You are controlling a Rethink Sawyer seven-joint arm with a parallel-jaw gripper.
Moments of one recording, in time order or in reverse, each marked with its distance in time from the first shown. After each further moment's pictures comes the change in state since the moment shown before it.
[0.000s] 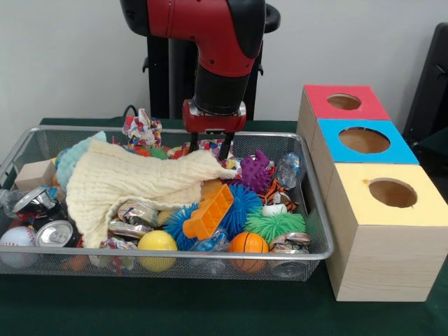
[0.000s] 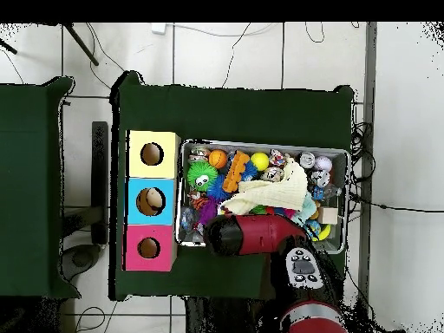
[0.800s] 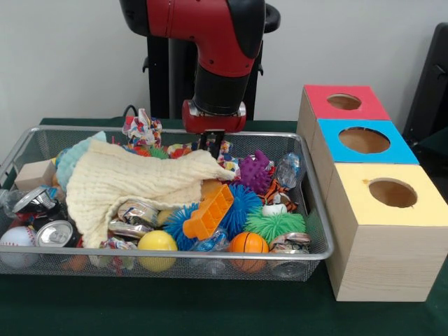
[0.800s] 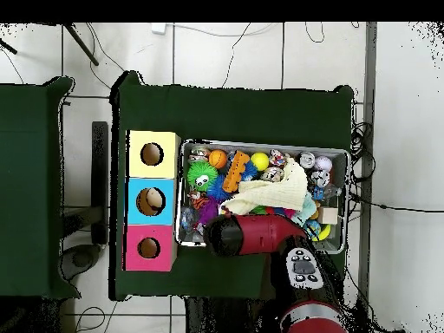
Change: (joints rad) arm -0.001 0.000 0.000 0.000 0.000 -0.009 0.000
